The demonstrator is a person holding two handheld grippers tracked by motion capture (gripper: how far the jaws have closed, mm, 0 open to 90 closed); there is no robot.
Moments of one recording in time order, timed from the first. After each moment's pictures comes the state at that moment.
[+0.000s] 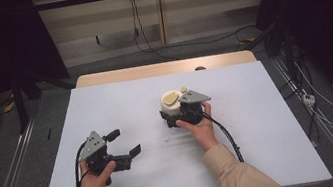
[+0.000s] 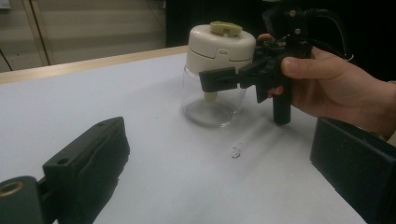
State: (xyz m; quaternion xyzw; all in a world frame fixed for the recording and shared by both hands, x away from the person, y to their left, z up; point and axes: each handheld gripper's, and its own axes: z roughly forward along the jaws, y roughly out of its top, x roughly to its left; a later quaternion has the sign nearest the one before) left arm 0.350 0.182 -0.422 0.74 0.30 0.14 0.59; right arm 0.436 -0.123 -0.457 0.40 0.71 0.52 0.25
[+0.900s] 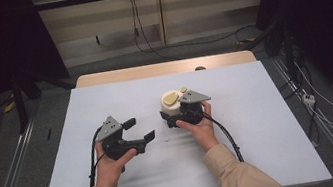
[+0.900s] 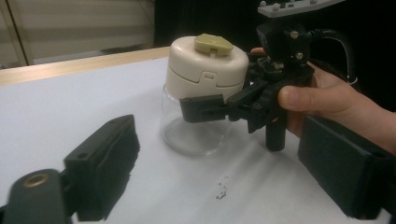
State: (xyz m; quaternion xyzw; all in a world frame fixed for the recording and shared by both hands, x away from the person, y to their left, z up) left arm 0.378 0.136 -0.410 0.75 0.30 0.11 0.58; right arm 0.435 -0.123 -0.456 0.40 0.71 0.52 0.25
